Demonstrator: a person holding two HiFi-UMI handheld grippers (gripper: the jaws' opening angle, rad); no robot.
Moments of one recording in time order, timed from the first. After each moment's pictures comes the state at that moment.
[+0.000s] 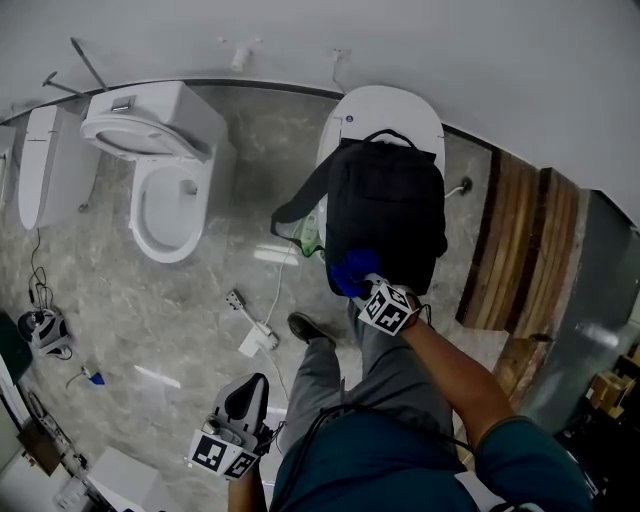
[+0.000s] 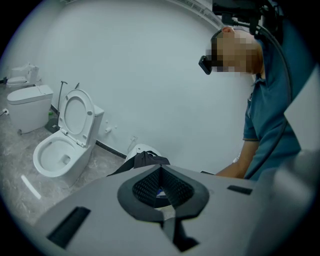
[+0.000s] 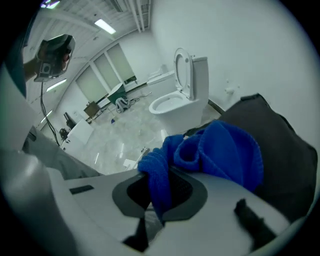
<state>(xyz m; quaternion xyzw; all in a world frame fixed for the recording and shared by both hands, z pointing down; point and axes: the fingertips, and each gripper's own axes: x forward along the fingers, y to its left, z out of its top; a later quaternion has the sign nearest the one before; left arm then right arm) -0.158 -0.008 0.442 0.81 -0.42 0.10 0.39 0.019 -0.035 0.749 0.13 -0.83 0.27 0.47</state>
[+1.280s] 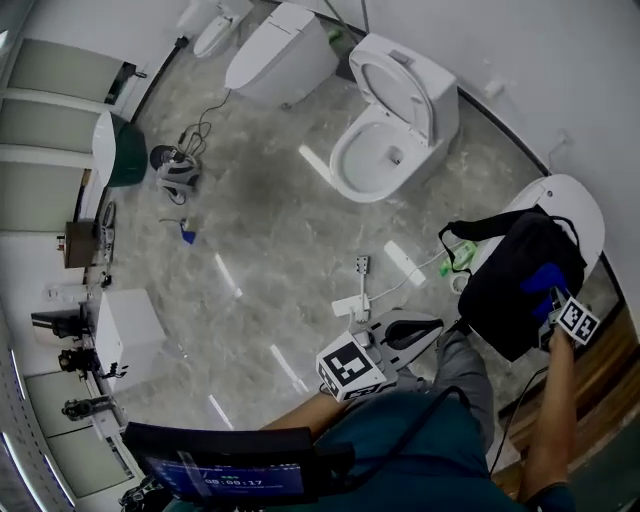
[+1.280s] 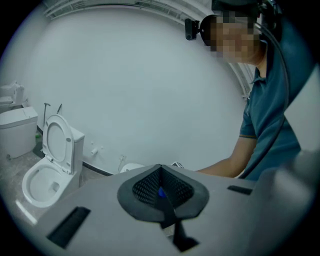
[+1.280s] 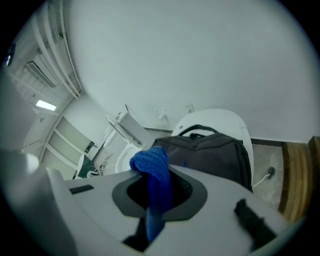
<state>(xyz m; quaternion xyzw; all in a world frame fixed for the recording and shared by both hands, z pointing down) -0.080 -0.061 0.368 0.86 -0.41 0.07 0.29 0.180 -0.247 0.679 0.41 -0.75 0.47 0.23</state>
